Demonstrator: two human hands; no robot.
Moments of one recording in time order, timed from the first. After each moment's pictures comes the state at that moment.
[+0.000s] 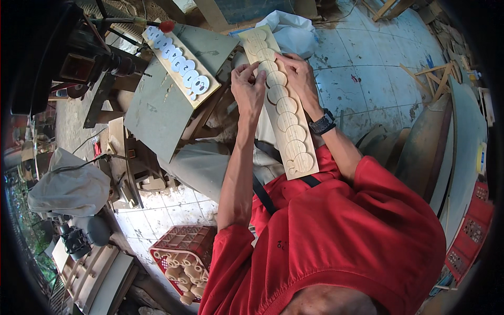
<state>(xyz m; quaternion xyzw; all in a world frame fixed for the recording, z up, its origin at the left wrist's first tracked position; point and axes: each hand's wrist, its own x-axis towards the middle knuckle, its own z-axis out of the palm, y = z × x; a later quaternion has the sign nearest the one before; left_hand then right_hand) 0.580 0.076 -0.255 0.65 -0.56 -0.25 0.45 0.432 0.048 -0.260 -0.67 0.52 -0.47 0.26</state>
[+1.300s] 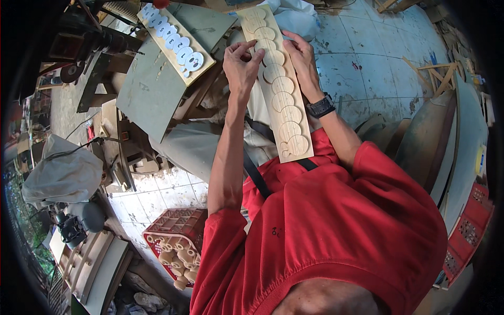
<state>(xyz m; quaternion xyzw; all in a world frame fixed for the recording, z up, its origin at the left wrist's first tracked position) 0.585 0.077 -0.249 0.64 -0.51 -0.31 0.48 0.428 0.053 -0.266 -0.50 0.54 -0.50 0.45</state>
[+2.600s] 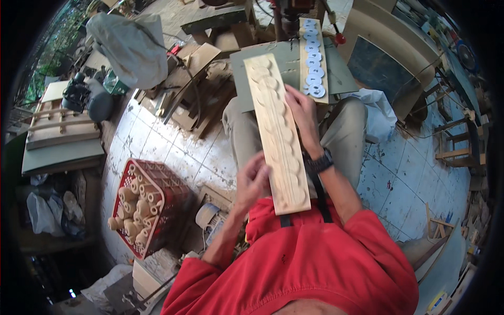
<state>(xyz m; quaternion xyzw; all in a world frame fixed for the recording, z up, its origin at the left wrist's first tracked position) 0.630 0.346 -0.210 0.61 -0.24 -0.35 0.67 0.619 0.118 -0.200 -0.66 0.24 -0.38 0.61</state>
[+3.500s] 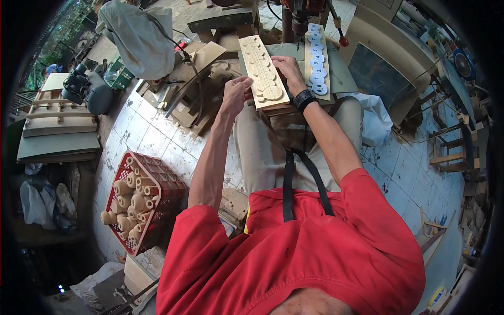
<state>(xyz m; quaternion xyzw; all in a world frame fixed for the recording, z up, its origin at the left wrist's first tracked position) 0.817 0.220 -0.213 0.55 -0.17 -0.40 0.71 0.733 0.037 -0.224 -0.64 0.22 -0.28 0.68</state>
